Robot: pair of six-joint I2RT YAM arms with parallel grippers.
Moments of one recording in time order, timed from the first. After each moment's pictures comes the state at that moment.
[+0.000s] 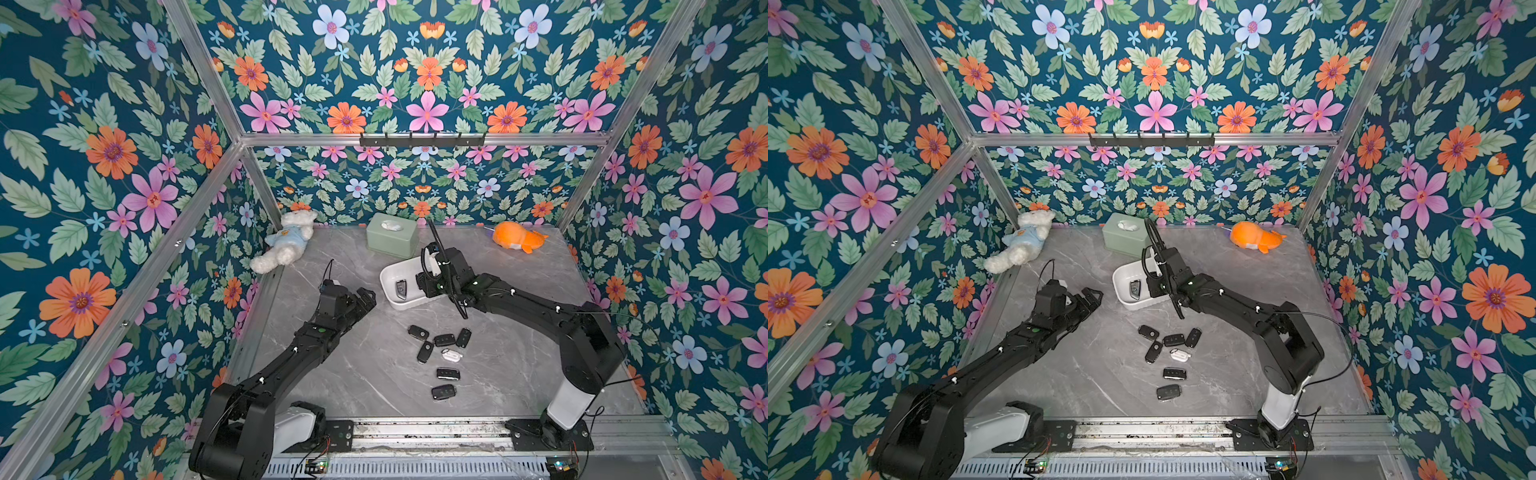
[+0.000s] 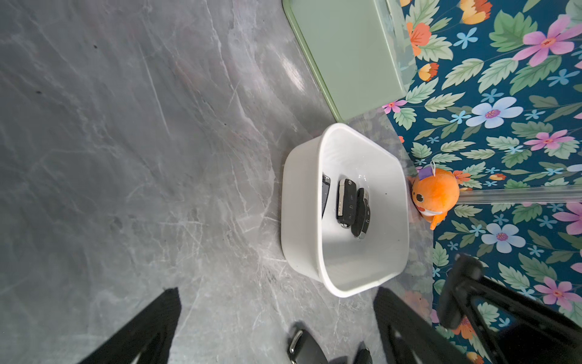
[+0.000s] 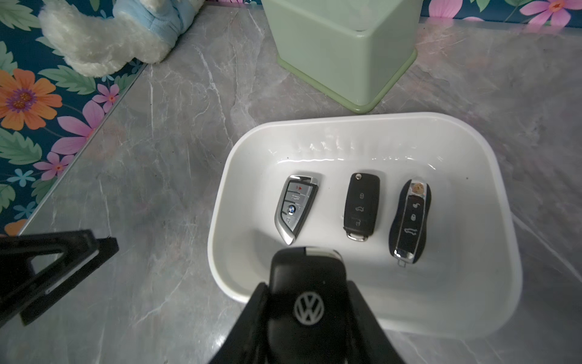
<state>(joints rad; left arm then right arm) -0.33 1.18 0.54 0.02 0.10 -0.95 0.72 1.78 1.30 -0.20 0.01 0.34</state>
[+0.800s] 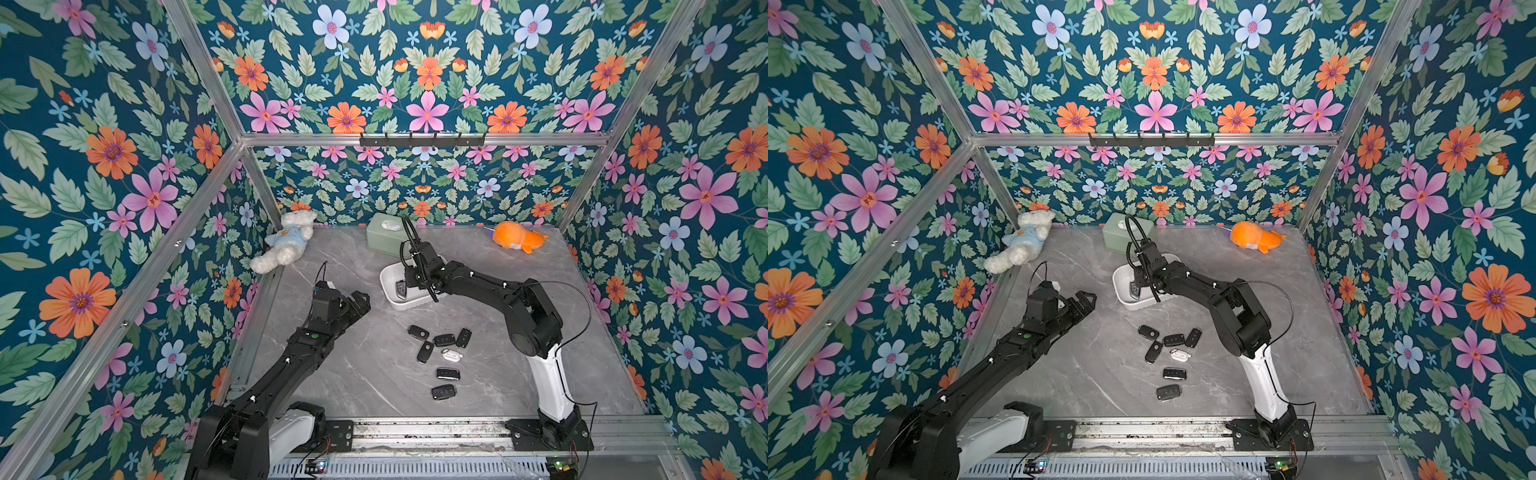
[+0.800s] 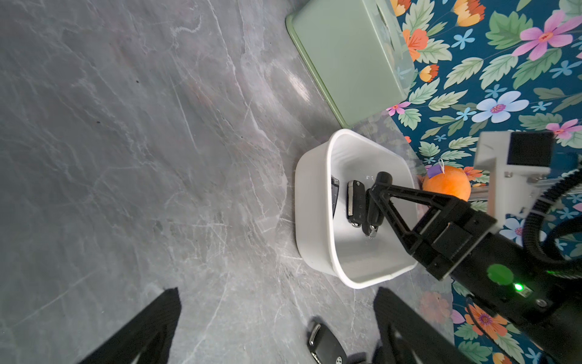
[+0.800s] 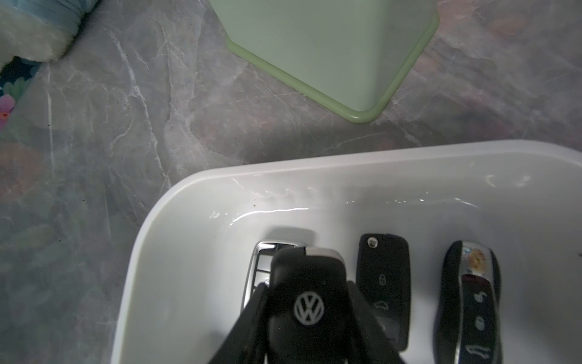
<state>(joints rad) -0.29 1.08 0.52 -0.05 0.09 -0.87 0.72 2.19 1.67 -0.28 0.08 0.38</state>
